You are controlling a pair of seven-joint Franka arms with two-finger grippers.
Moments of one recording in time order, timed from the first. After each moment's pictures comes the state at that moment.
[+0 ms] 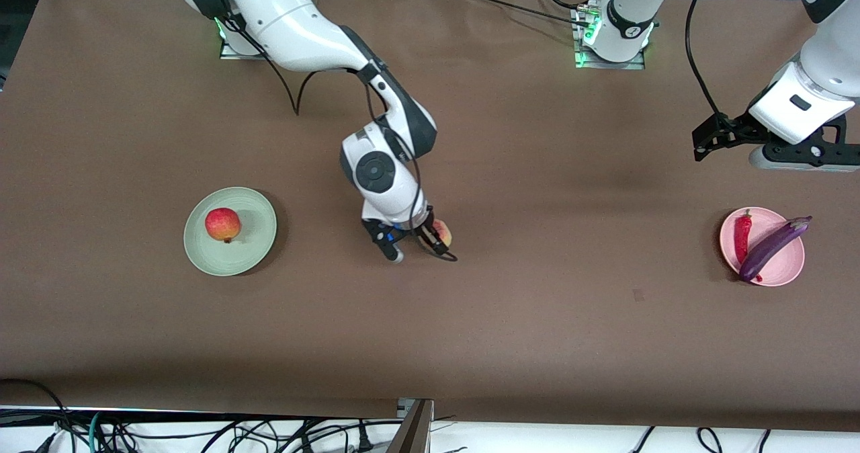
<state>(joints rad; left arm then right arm) -0.07 -0.01 -0.02 -1.71 0.05 1.73 -0.05 0.66 0.90 -0.05 -1.21 0.26 2.25 1.36</state>
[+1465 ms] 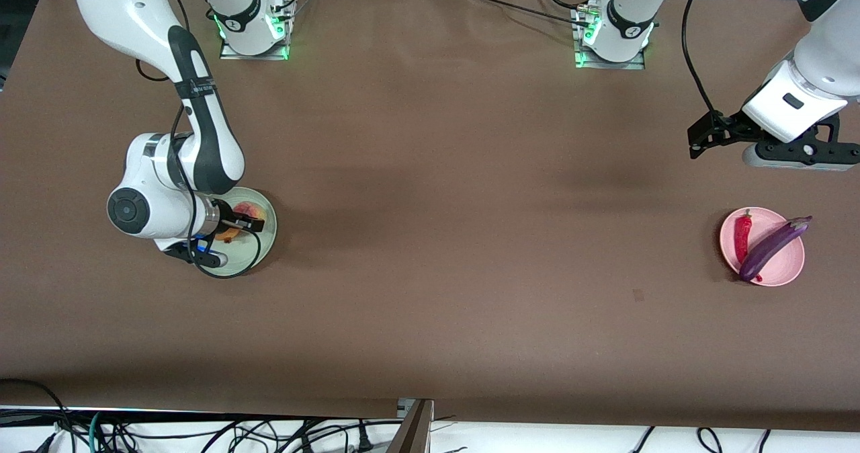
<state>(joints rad) -0.07 -0.01 -0.03 -1.71 0.05 1.71 -0.05 0.38 0.55 -0.29 -1.77 0.26 2.05 0.22</state>
